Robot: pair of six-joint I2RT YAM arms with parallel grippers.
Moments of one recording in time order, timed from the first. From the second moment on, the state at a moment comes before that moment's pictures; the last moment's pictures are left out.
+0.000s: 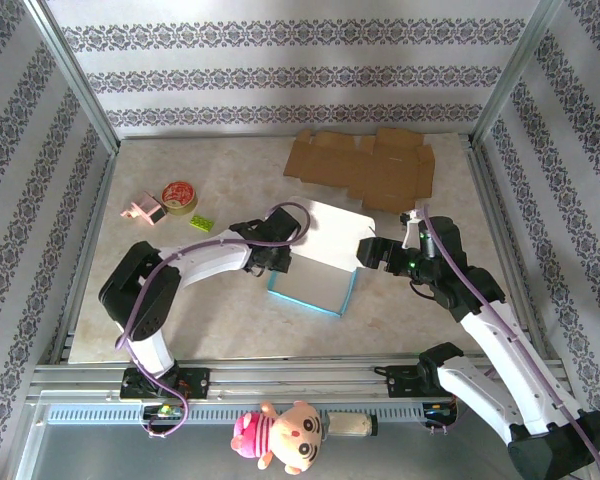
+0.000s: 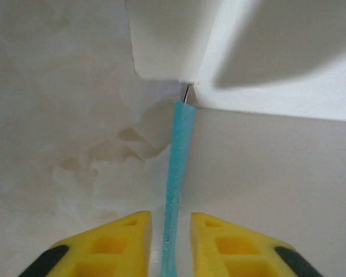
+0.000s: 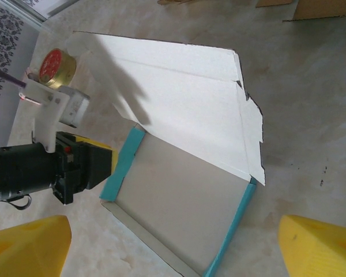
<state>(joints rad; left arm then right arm) -0.70 1.76 1.12 -0.55 -0.12 -0.46 0.34 0.79 0.78 -0.66 -0.26 0.55</state>
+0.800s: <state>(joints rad) -0.57 1.44 1.10 -0.52 0.00 -0.46 0.19 0.99 0.78 -0.54 -0.40 0.21</state>
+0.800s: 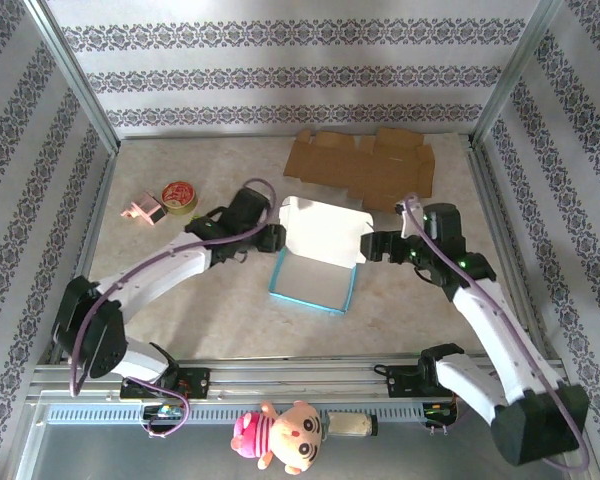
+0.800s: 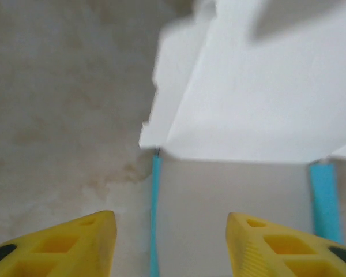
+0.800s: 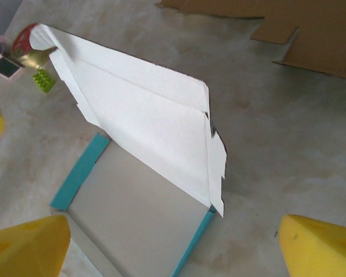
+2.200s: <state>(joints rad) -0.35 1.82 1.38 -0.49 0.51 0.20 0.17 1.27 0.84 -0.37 -0.40 0.02</state>
